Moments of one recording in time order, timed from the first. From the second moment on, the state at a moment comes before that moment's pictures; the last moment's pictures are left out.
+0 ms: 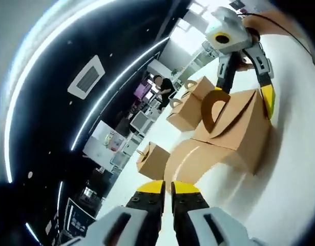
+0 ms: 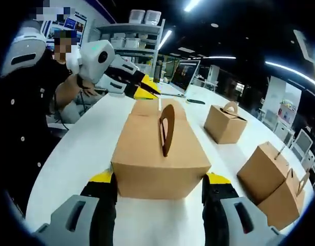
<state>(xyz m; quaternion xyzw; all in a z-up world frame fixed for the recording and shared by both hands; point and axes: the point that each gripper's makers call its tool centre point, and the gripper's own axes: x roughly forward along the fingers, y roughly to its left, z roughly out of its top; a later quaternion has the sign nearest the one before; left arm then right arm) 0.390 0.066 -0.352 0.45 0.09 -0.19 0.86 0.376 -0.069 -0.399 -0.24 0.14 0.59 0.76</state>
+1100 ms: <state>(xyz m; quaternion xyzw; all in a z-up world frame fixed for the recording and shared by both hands) 0.391 0.018 -0.417 0.51 0.12 -0.28 0.81 0.377 -0.066 -0.399 -0.24 0.14 0.60 0.75</state>
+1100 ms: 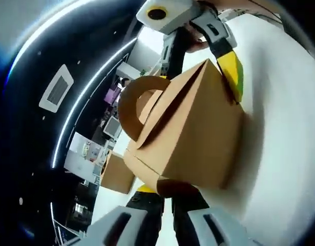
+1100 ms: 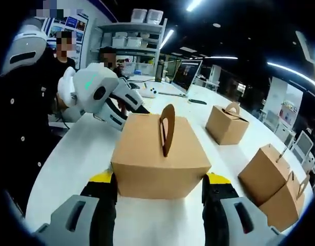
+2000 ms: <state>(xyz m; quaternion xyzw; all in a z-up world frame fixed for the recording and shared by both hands) 0.350 0.093 -0.335 0.34 0.09 -0.24 0.90 0.375 -0.067 -0.398 -0.26 0.14 0.59 0.75</state>
